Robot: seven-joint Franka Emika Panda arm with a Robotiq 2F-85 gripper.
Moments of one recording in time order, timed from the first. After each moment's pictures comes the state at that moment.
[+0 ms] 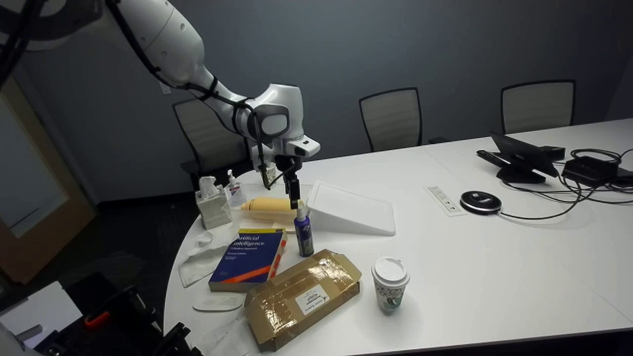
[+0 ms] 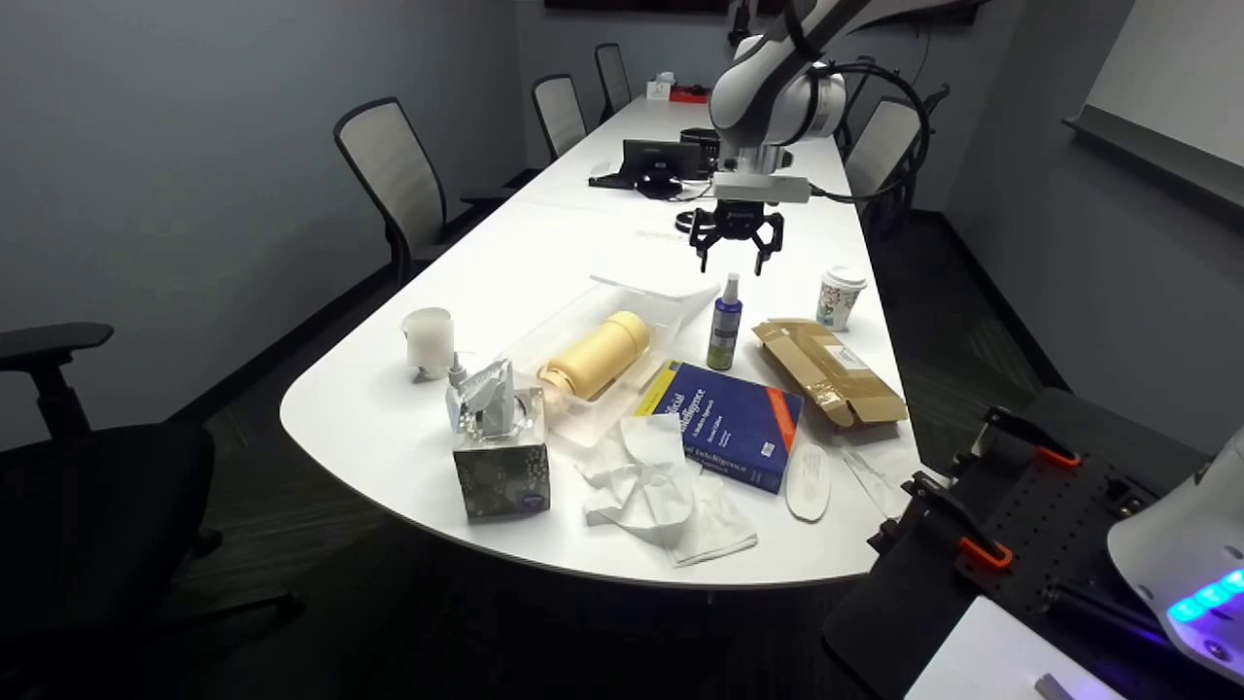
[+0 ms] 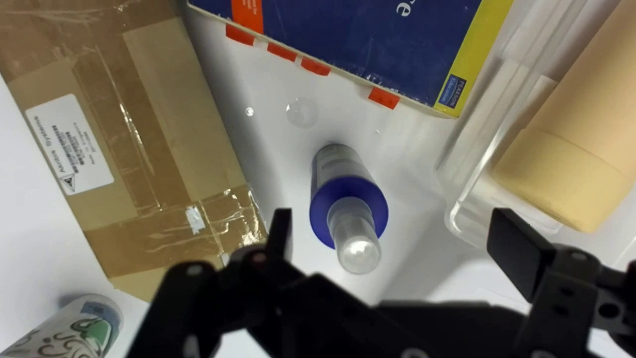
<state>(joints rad) -0.04 0.61 -0.10 -1.82 0.14 2.38 0.49</state>
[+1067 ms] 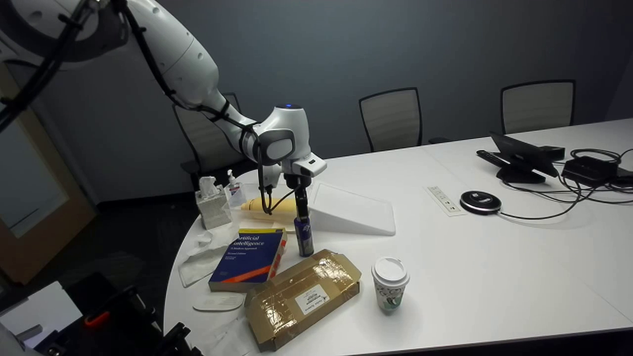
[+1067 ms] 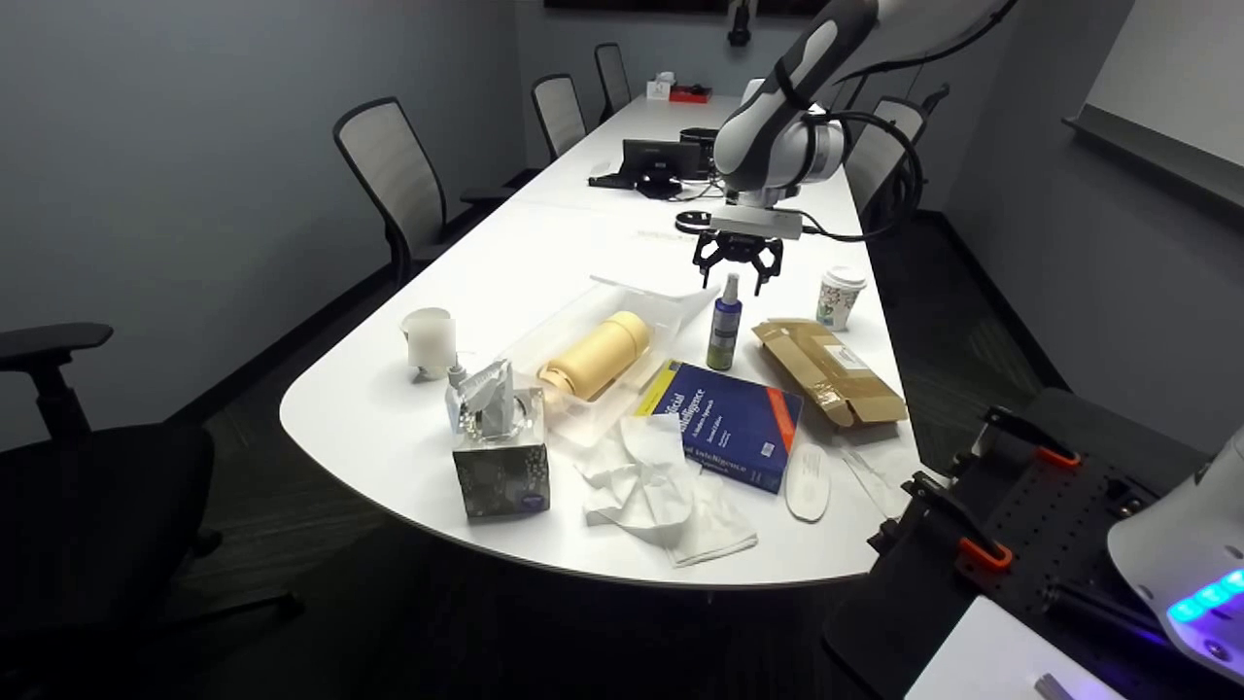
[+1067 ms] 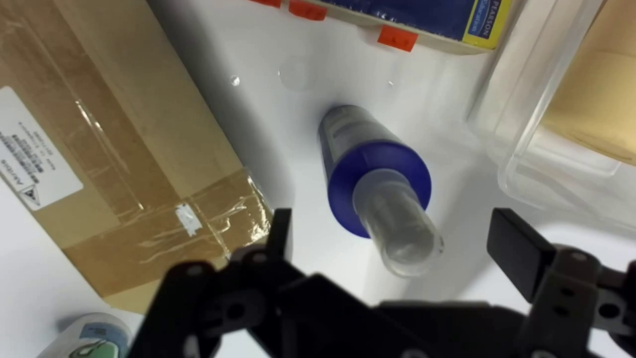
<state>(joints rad) -0.04 0.71 -0.13 -1.83 0.19 2.56 0.56</state>
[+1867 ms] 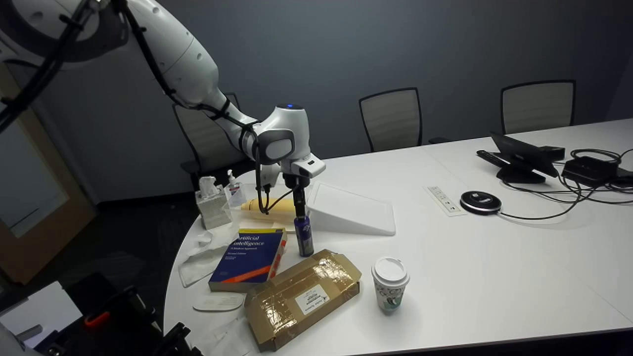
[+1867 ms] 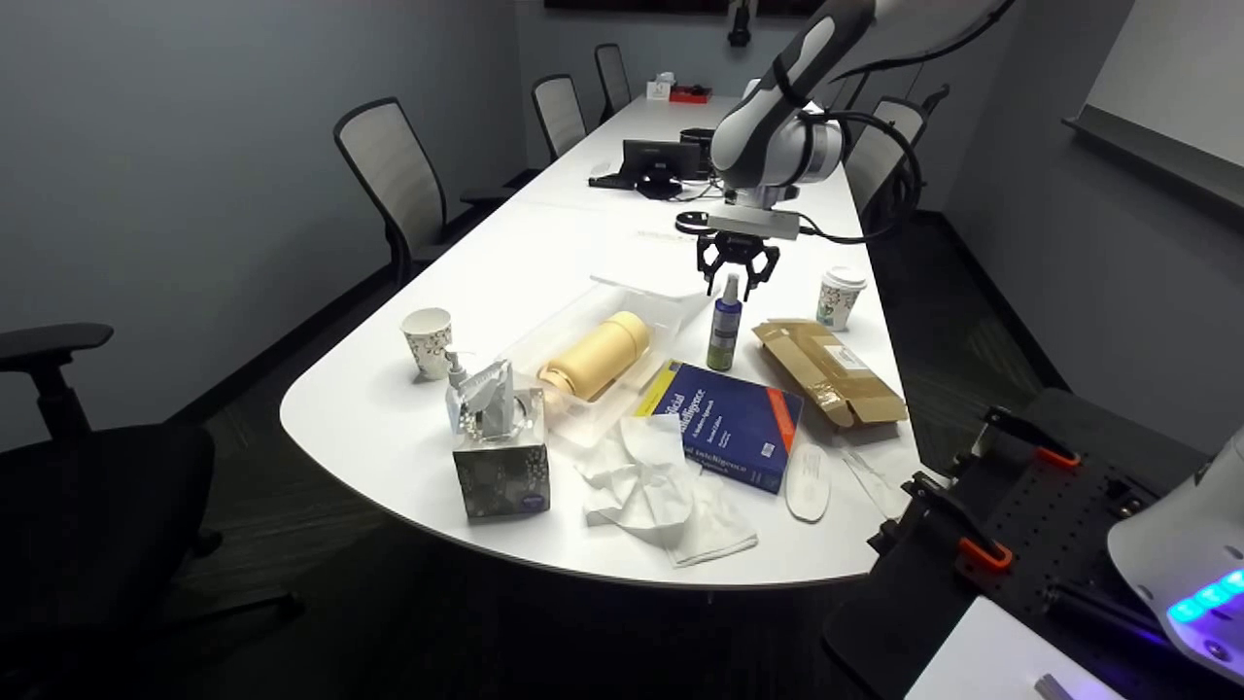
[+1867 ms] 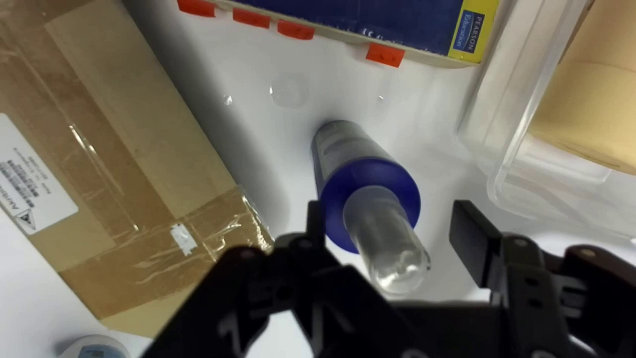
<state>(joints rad) -0.04 0.71 -0.12 -1.82 0.23 2.54 0.56</state>
